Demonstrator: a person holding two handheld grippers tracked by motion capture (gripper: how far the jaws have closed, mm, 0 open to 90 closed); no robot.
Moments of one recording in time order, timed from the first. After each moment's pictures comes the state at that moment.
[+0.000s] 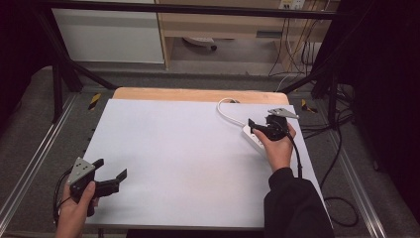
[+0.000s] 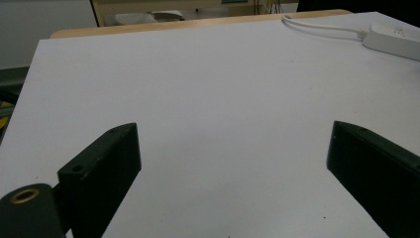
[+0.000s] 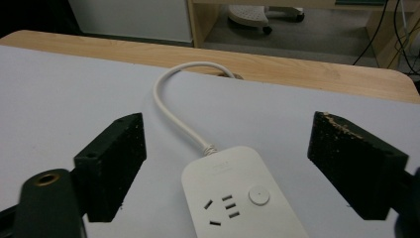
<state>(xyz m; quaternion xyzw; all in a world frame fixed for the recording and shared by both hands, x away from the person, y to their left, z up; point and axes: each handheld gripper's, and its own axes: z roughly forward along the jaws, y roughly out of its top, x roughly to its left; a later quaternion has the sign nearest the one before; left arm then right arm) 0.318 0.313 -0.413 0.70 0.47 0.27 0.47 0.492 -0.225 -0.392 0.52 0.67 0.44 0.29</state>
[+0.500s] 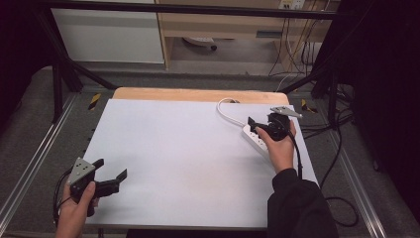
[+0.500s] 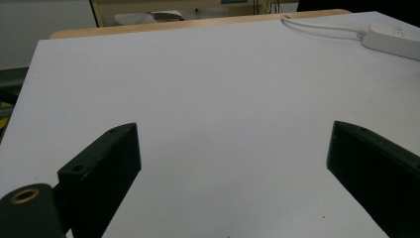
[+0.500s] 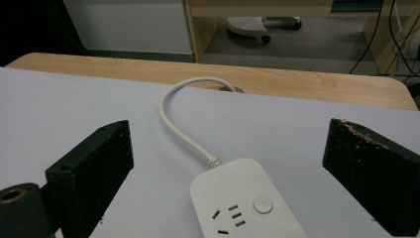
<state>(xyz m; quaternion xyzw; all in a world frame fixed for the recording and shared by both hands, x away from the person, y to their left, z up) 0.318 0.313 -0.413 0.70 0.46 0.27 0.47 0.486 -0.225 -0.380 0.53 0.65 0.46 0.28</state>
